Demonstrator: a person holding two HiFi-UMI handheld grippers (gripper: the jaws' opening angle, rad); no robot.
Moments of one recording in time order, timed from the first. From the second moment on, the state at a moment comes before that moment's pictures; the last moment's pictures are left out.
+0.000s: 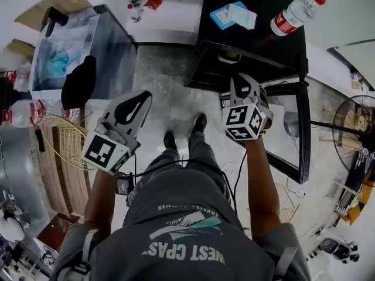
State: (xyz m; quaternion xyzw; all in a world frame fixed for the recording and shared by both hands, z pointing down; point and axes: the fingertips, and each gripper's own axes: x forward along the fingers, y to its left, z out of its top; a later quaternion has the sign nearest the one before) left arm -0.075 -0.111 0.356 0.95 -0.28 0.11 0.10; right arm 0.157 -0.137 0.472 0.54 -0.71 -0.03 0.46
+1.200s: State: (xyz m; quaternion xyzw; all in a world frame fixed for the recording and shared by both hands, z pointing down) left arm -0.113 -0.088 0.275 0.96 -0.26 0.05 0.02; right arm 0.128 -0.009 0.157 0.61 -0.79 0.00 0.03
